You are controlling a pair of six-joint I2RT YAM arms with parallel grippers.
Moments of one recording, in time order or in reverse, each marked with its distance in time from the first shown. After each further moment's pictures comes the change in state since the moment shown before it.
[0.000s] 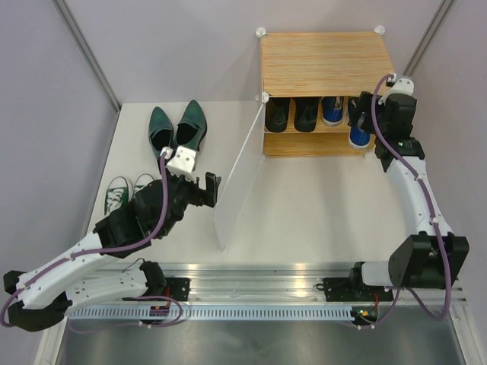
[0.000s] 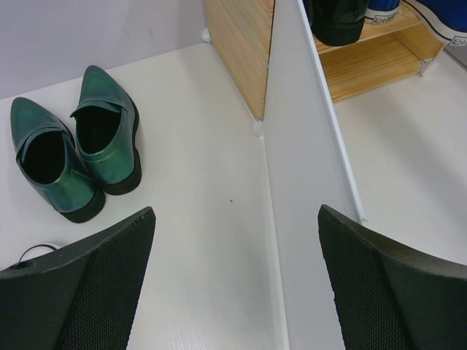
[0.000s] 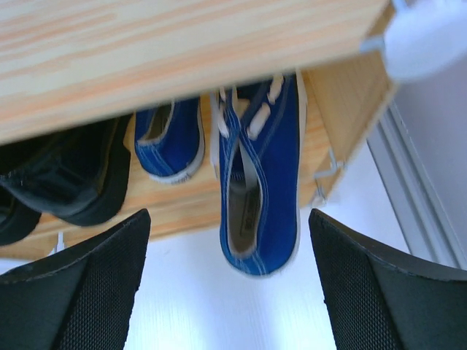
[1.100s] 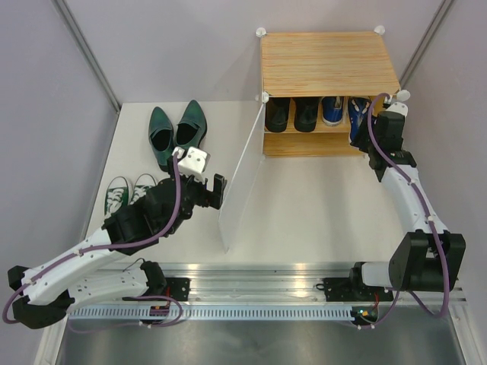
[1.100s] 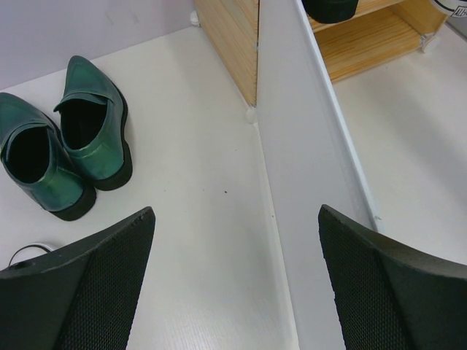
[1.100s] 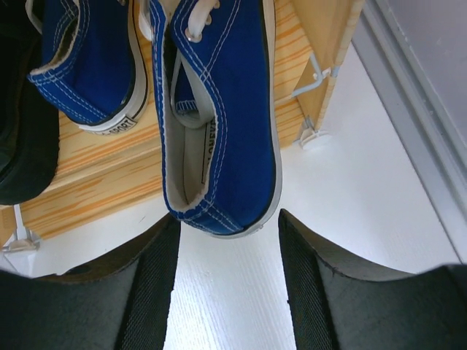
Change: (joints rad) left arm 0.000 0.045 -0.010 0.002 0.033 0.000; right arm 0.000 -0.040 -0.201 -0.031 0.084 0.129
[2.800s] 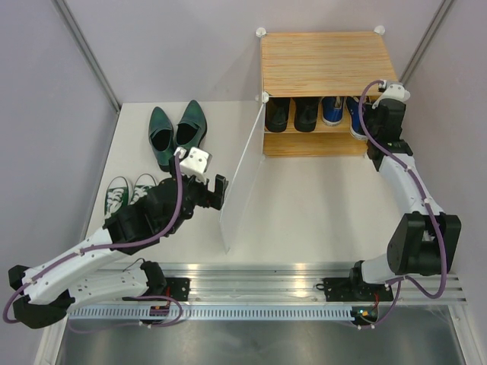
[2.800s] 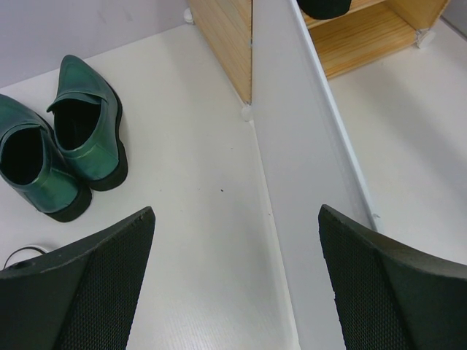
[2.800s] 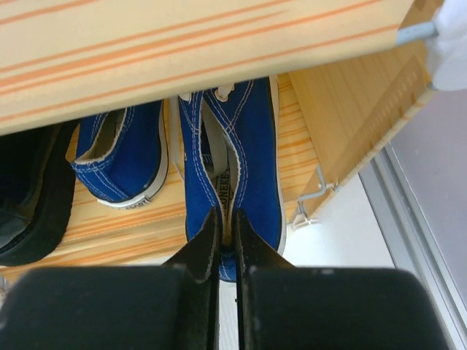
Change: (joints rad) left arm 0.000 0.004 0.000 0.000 0.017 0.000; right arm 0.002 0.116 0.096 0.197 -0.011 -0.177
